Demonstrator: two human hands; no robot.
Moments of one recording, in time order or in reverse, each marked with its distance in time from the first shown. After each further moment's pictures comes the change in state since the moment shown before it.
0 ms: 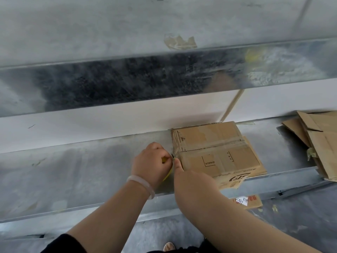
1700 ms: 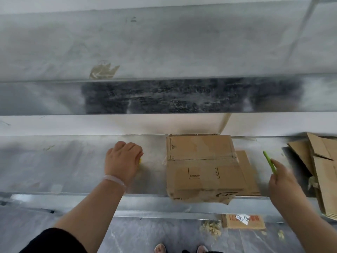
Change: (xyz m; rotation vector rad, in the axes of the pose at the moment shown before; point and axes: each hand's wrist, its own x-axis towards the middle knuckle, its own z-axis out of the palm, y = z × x) left_hand -0.003 -0.023 -0.003 0.513 0.355 -0.035; right_hand 0.056 0.284 0.015 0.573 0.532 0.313
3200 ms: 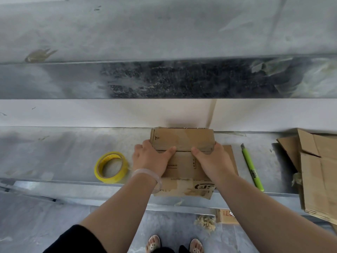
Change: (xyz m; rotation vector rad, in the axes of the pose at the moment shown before) left_hand 0.013 0.152 -0.023 -0.473 -0.424 -0.781; right_hand -0.014 -0.104 0.030 0.299 -0.316 -0.008
